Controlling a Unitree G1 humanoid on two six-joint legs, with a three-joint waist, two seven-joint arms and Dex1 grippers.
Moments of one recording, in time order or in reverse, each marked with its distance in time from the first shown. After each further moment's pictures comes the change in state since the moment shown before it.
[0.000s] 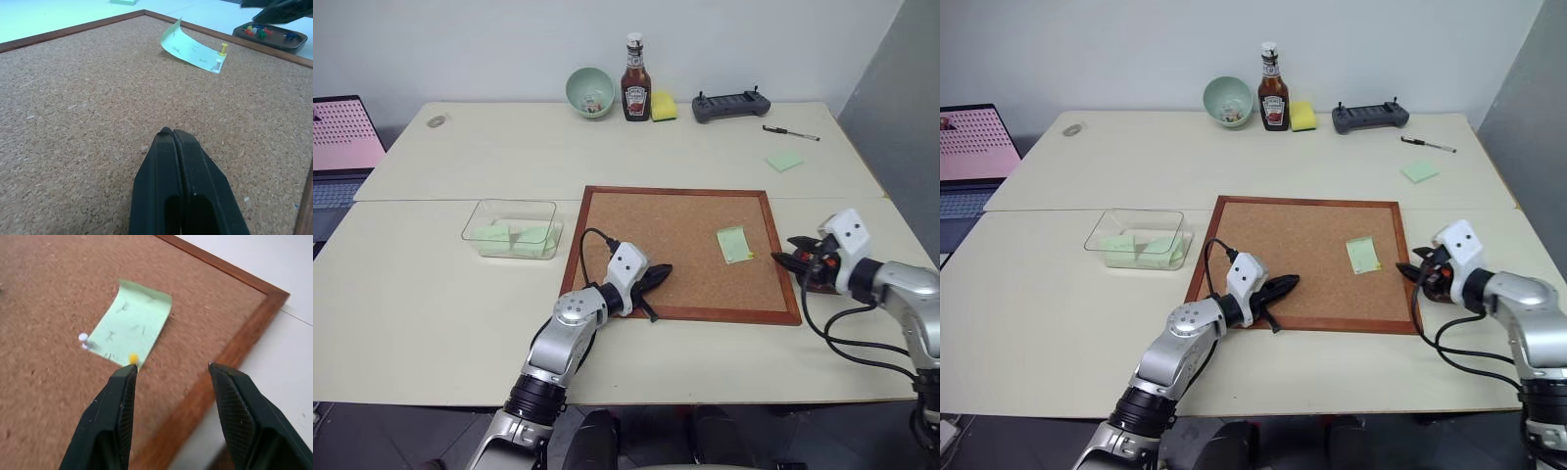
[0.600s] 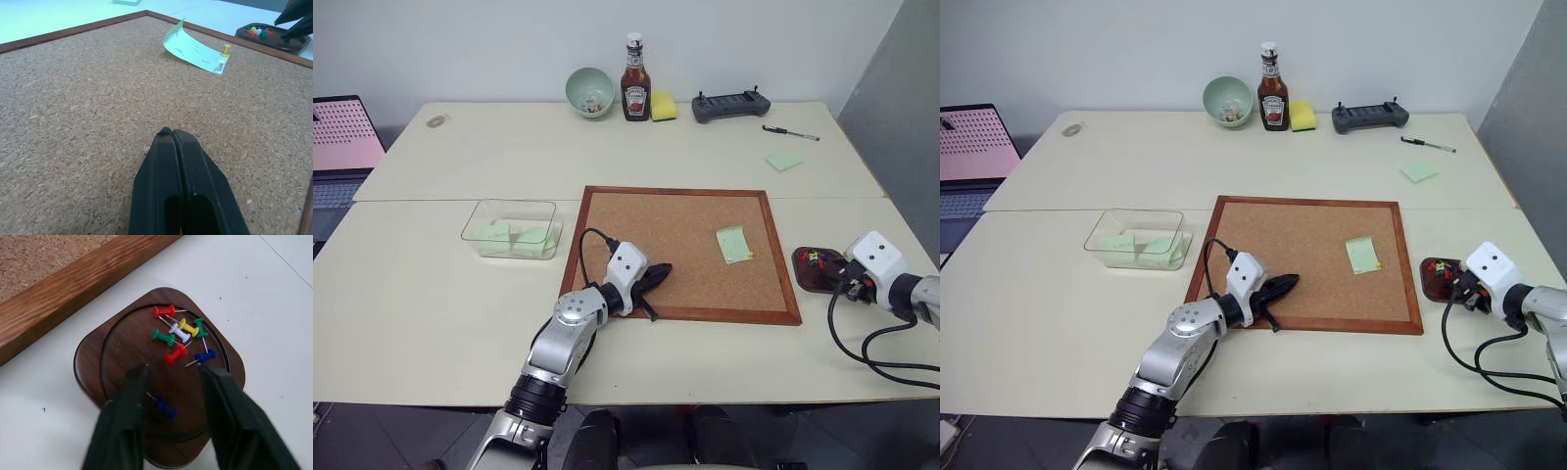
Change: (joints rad) left arm 0.000 -0.002 0.000 0.001 -0.002 0.000 0.008; right arm 0.152 -0.222 -0.050 0.098 -0.153 -0.141 0.046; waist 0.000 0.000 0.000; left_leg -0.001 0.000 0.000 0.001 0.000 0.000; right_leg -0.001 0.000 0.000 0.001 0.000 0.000
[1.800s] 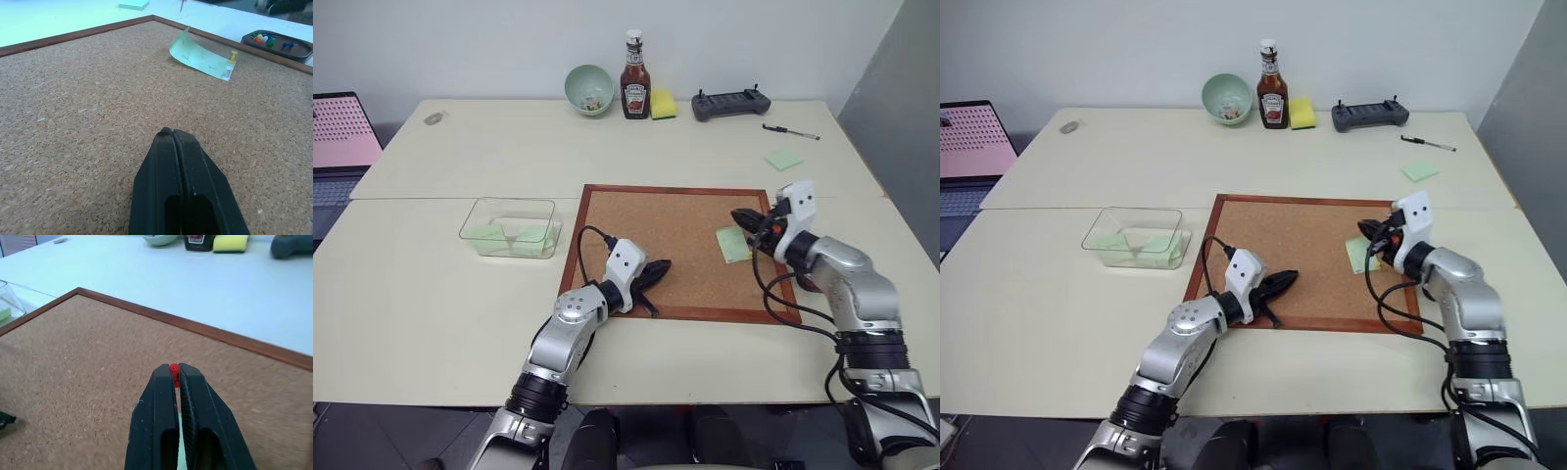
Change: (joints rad) left arm -0.005 -0.009 0.003 0.001 -0.013 -0.002 0.019; right arm -0.305 0.395 0.002 -0.037 0.268 0.162 -0.132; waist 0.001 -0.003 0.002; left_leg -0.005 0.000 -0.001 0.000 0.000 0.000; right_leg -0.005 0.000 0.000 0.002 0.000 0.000
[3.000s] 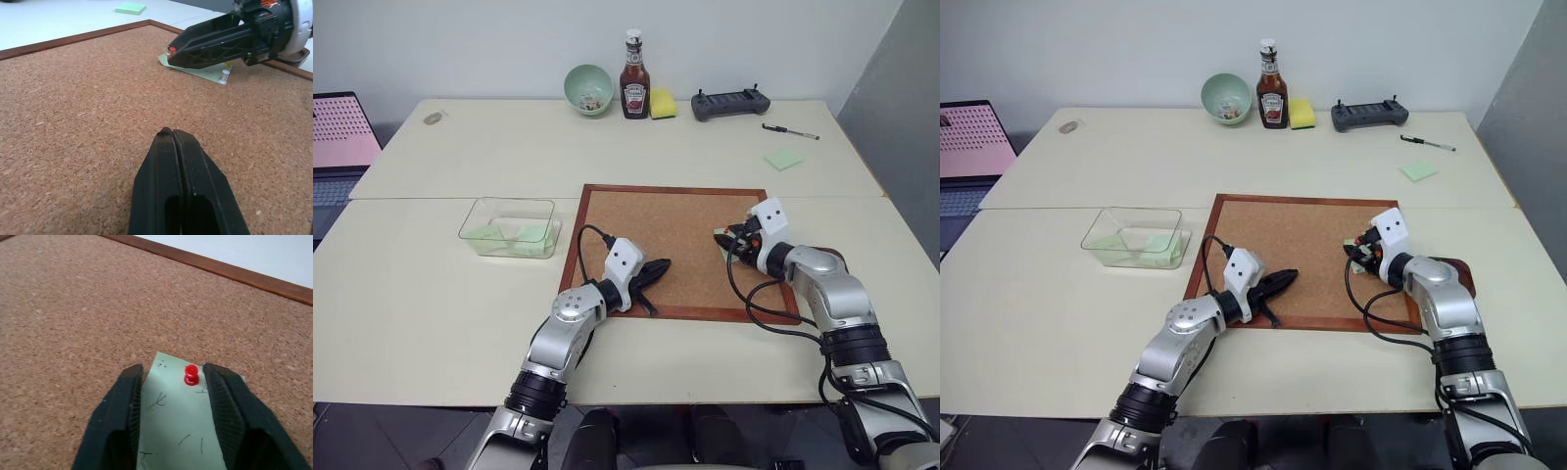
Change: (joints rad) left arm -0.013 0.007 0.014 0.031 -0.019 -0.030 -0.025; right arm -0.080 0.098 0.172 0.216 -0.174 -0.065 -0.089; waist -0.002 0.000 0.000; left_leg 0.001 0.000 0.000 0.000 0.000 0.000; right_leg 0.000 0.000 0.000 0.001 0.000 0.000
